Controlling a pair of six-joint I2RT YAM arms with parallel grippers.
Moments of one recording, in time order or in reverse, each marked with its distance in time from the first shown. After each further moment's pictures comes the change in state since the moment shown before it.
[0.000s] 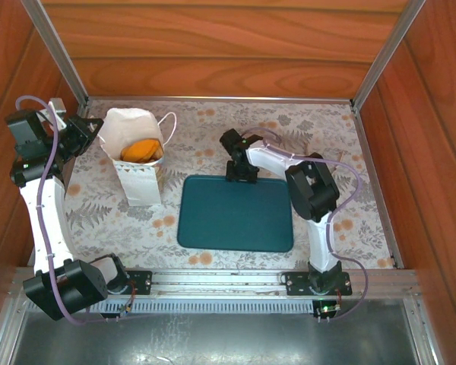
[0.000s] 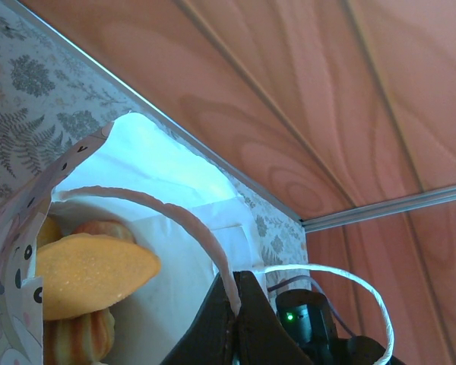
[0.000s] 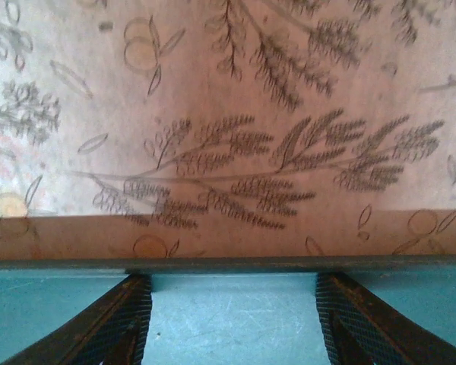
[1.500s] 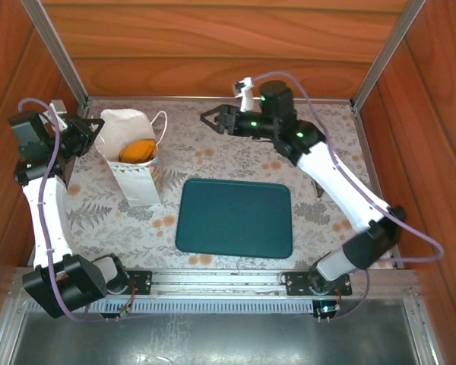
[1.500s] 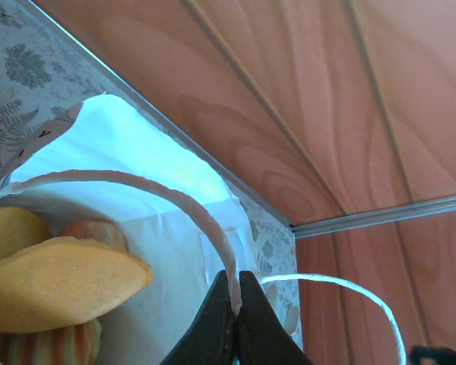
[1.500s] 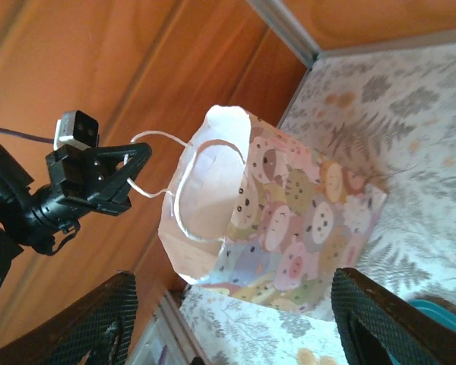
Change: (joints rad) left arm 0.000 0.016 -0.043 0.073 0.008 -0.062; right arm -0.003 -0.618 0.024 0.425 -0.569 -0.027
